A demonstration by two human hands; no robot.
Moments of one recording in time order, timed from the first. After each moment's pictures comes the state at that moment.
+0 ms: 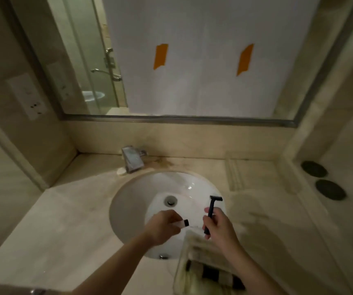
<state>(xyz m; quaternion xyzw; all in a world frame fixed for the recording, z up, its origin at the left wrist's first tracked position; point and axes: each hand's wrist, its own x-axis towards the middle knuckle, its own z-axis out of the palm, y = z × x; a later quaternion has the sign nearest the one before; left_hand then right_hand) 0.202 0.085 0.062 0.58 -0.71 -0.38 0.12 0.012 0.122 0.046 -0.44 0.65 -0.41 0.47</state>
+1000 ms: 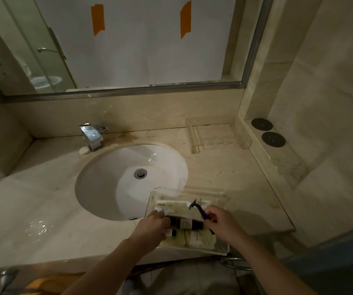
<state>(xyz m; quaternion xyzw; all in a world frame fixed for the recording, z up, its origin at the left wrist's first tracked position) 0.137 0.188 -0.006 0.42 -0.89 -0.14 -0.05 -0.095 0.248 0.007 -0.56 0.71 -0.21 0.38</state>
